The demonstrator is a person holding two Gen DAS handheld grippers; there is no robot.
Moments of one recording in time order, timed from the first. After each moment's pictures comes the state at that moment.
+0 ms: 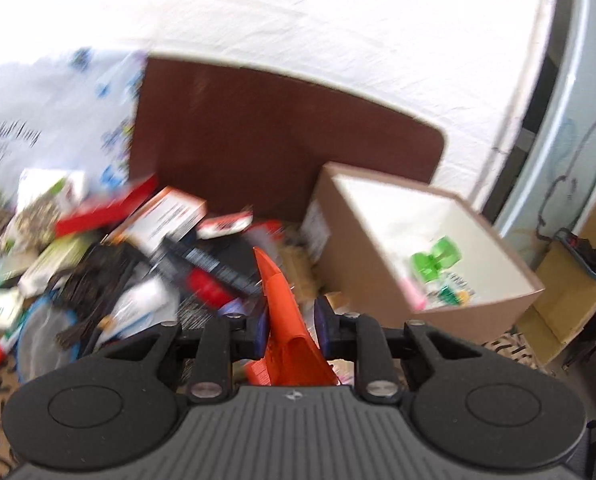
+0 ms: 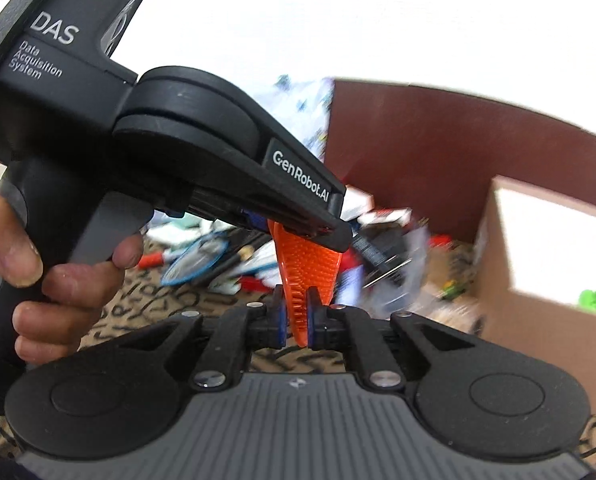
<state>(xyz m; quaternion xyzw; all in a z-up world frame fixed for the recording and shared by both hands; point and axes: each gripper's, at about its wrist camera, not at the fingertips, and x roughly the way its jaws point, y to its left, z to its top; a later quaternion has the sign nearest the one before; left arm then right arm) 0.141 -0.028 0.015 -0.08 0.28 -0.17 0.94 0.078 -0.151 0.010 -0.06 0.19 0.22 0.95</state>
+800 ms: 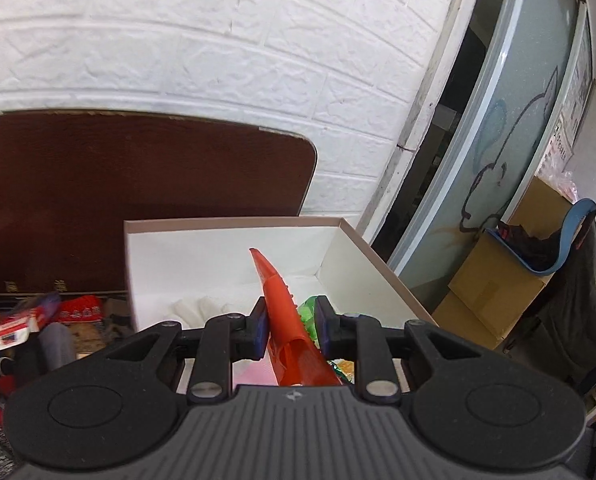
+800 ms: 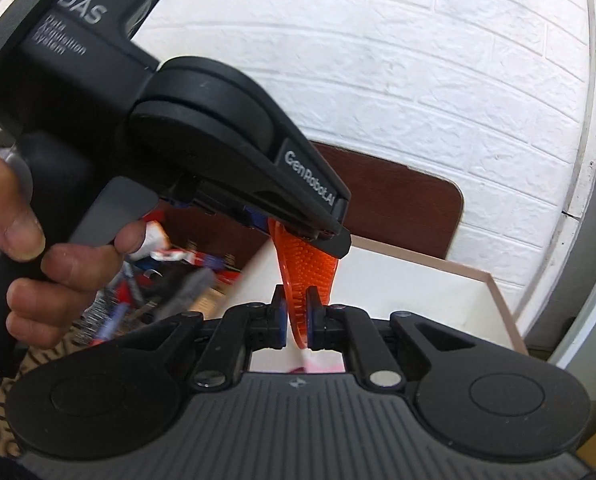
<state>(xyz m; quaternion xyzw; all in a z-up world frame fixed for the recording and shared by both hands) 0.247 -0.187 0.052 -0.07 0.29 -0.30 0.91 0.141 -0.288 0.059 -0.12 0.19 0.09 0.97</state>
